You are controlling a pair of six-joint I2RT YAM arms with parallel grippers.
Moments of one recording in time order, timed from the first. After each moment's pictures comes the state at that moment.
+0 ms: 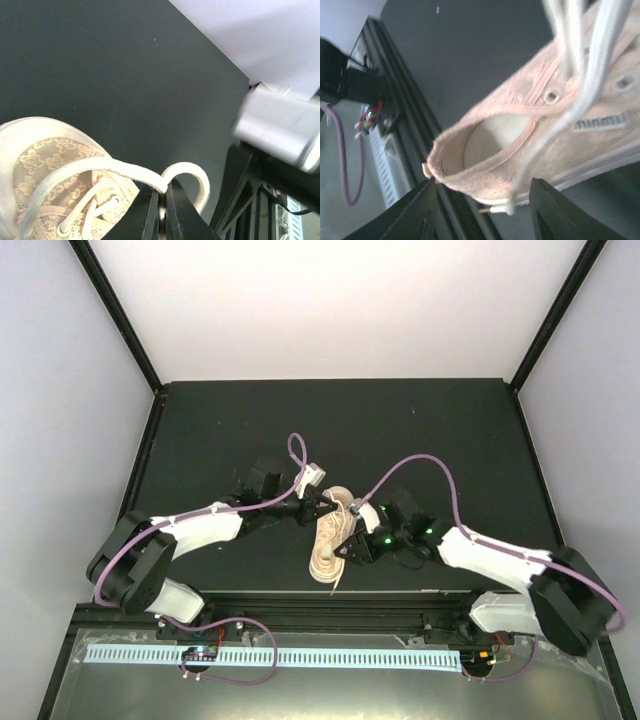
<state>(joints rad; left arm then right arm) -0.59 1.45 0.65 0.27 0.70 -0.27 0.77 1.29 0.56 -0.10 -0.65 0.37</state>
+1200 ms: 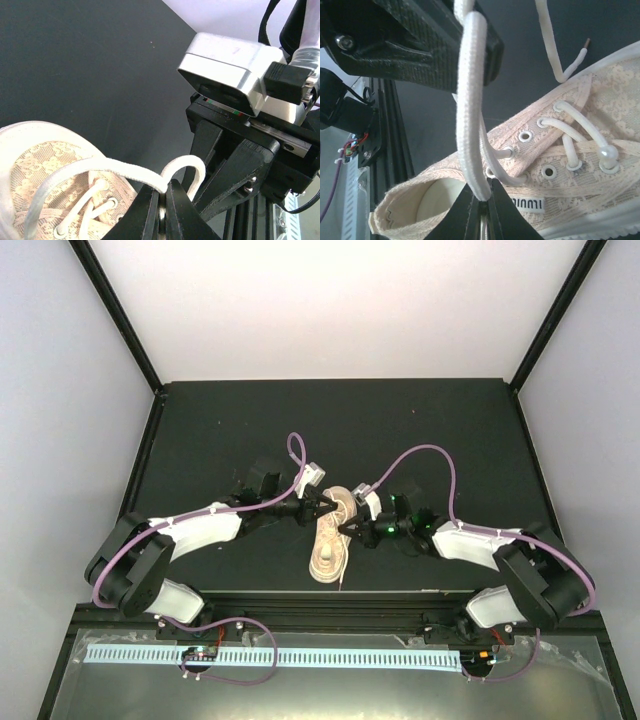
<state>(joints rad) -0.59 1.44 0.65 0.27 0.71 -0.26 0.62 1.40 0.48 0.29 -0.70 0.24</state>
